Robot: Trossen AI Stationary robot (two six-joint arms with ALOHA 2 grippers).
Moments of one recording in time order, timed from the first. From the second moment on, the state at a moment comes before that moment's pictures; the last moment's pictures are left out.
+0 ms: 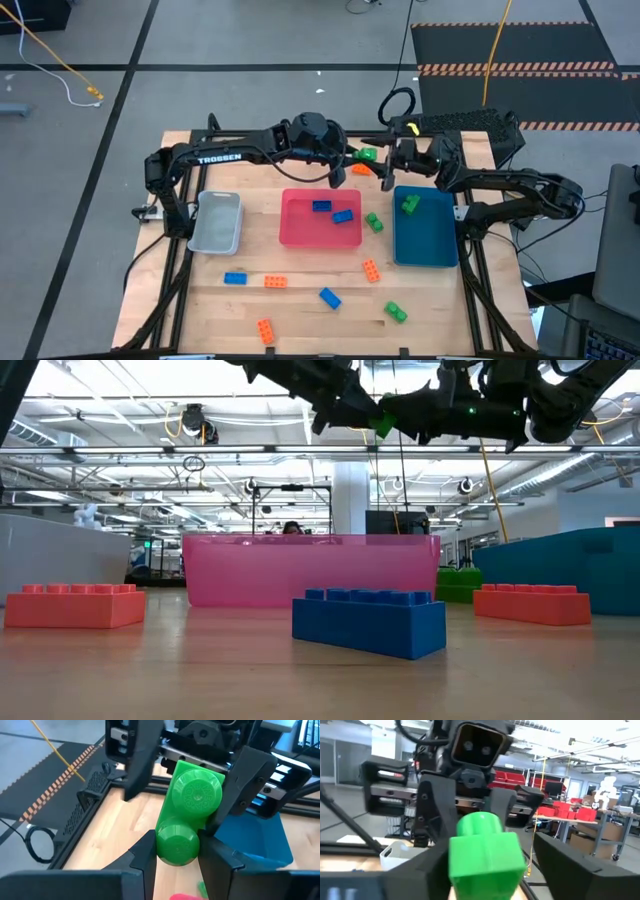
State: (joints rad) left arm 0.27 1.80 1.61 -0.25 0.13 0.02; right arm -0.51 1.21 0.48 0.94 -0.37 -0.08
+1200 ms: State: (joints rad) left arm 0.35 1.68 1.59 -0.75 -0.36 0.20; right arm -0.44 0.80 0.66 -0.72 -0.03 0.26
